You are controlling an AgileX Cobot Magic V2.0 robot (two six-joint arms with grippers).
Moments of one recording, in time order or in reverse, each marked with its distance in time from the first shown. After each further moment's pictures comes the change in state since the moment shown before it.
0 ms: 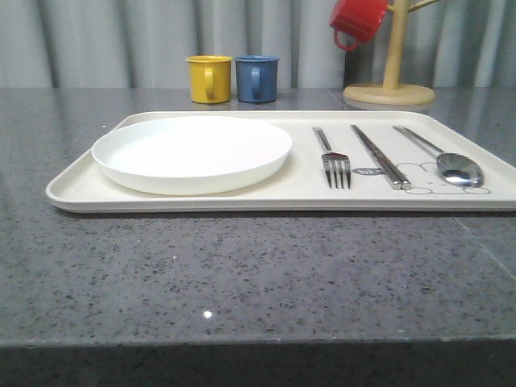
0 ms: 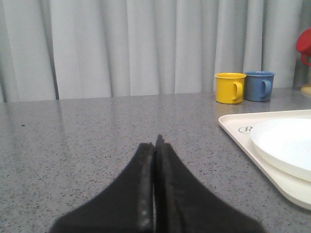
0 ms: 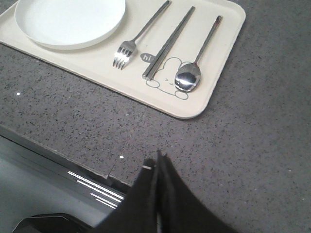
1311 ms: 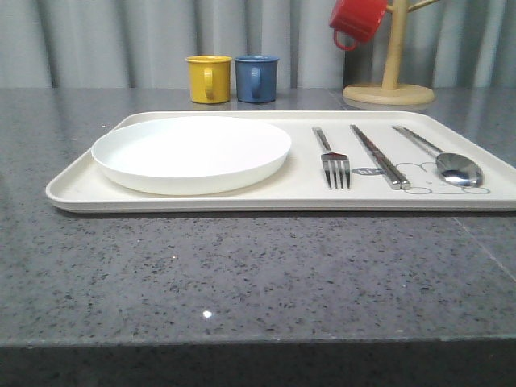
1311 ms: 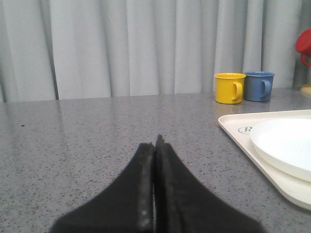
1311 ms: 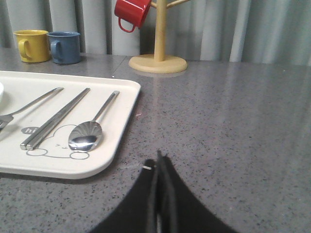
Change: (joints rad) left arm 0.000 0.000 0.000 0.000 0.000 0.000; right arm -0.265 -0.451 0.866 0.003 -1.004 -0.006
